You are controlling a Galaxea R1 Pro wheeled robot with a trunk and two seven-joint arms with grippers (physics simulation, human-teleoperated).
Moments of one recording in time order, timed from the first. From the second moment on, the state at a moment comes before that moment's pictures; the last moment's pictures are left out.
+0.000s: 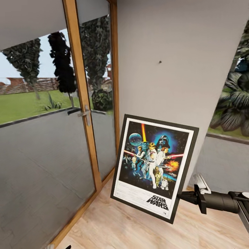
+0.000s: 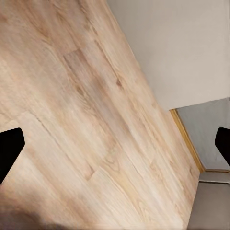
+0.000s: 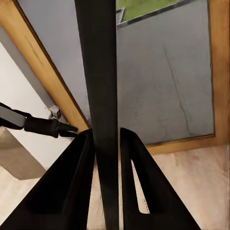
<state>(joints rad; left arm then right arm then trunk) -0.28 0.24 0.28 -0.10 0.49 -0.06 -0.89 -0.31 -0.40 -0.23 -1.31 -0.13 0.43 1.55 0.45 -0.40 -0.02</state>
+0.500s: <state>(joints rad) -0.28 0.24 0.27 -0.10 0.49 -0.06 -0.89 -0.31 -0.40 -0.23 -1.32 -0.13 0.43 1.55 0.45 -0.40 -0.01</state>
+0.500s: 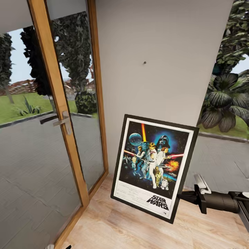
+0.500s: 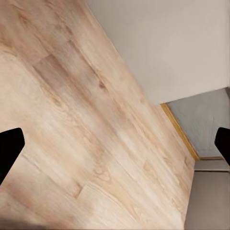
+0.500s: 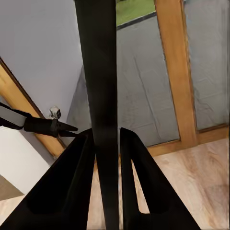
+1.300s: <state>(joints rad) -0.28 0.24 0.28 -0.10 0.49 -0.06 -0.89 -0.31 -0.40 -0.23 -1.31 -0.13 0.43 1.55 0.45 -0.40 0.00</state>
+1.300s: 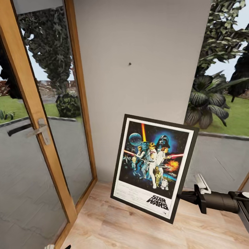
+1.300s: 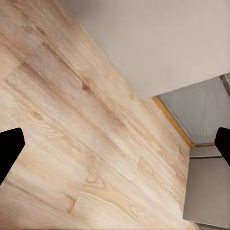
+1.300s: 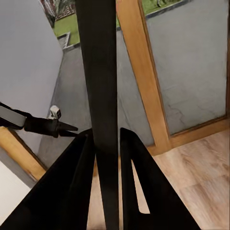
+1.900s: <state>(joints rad) -0.28 0.24 0.28 -0.10 0.49 -0.06 -0.89 -0.31 -0.40 -0.23 -1.32 -0.13 0.43 1.55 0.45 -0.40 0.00</state>
